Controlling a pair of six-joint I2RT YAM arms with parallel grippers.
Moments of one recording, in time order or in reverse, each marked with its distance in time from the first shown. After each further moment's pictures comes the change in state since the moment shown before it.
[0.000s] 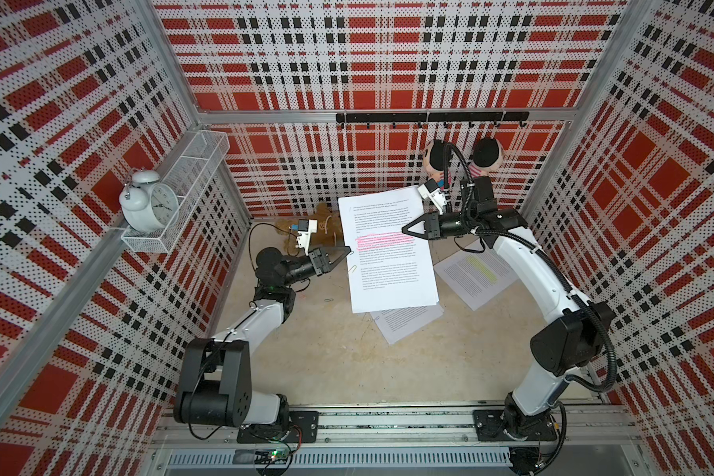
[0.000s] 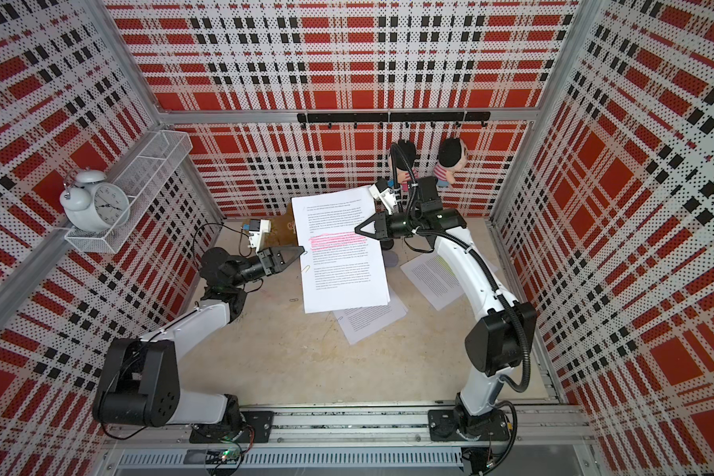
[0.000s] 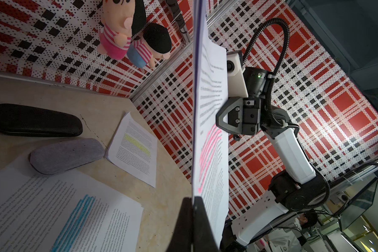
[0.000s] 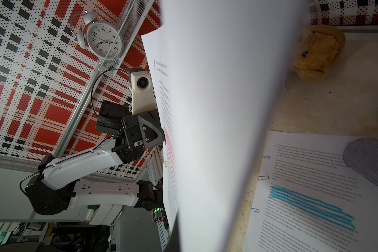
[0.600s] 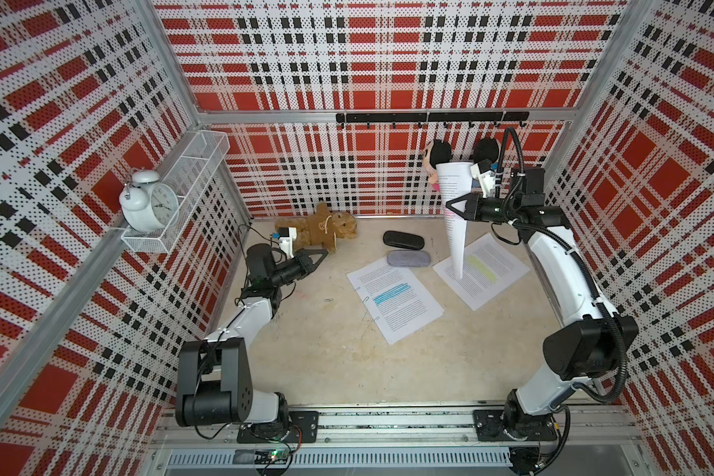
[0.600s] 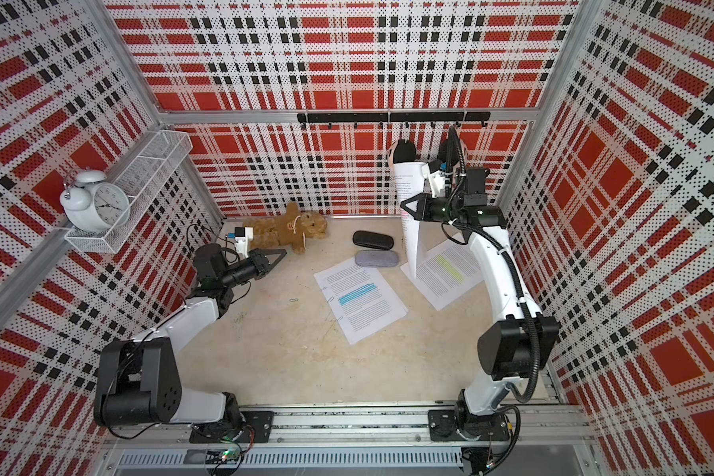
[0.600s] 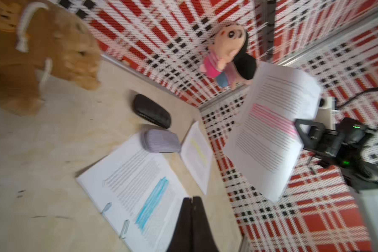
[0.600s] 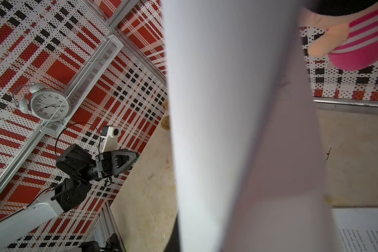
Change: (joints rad) left arm 0.114 0.014 0.085 -0.605 -0.258 0.310; right arm -0.218 -0.062 -0.007 0.069 0.164 -0.006
